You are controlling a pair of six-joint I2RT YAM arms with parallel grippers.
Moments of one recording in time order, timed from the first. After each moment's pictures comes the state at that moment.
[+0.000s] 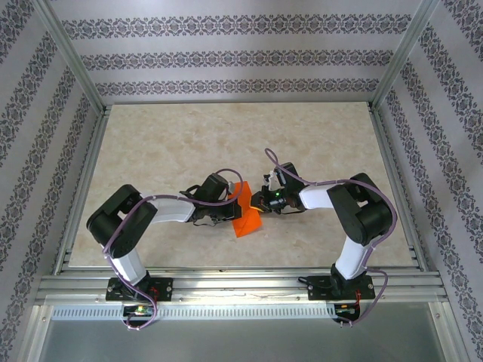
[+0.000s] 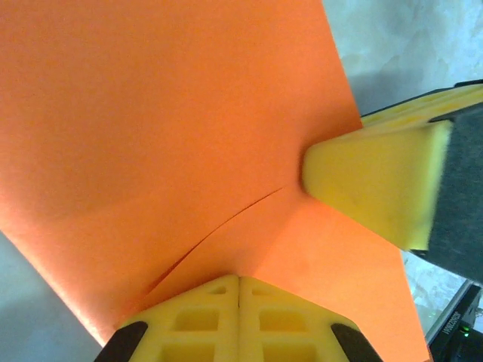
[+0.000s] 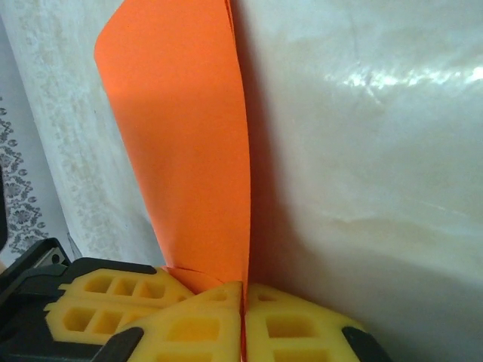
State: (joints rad) left arm -0.67 1.72 0.76 0.05 0.40 -0.84; right arm 0.46 1.78 0.72 0.12 -0.70 0.84
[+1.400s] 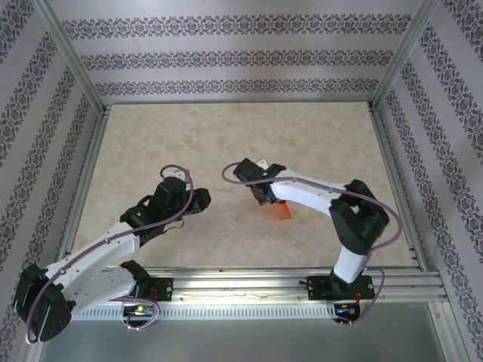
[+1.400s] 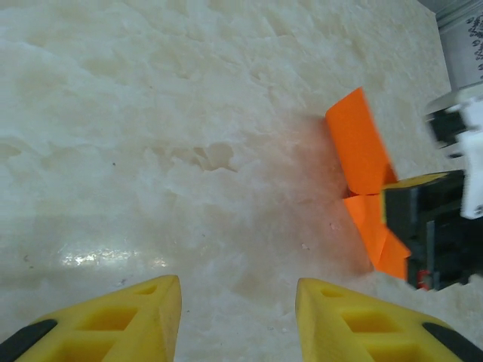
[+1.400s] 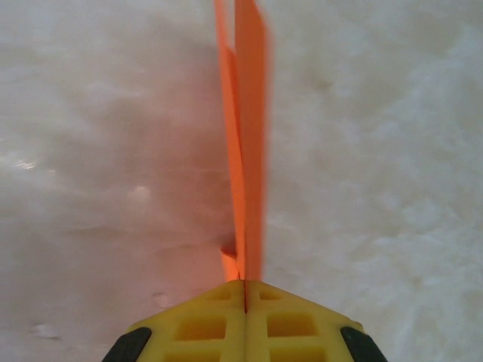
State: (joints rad) left arm -0.61 0.96 0.61 -0.31 -0.03 -0.82; right arm 0.81 1.79 1.22 -0.80 0.51 0.36
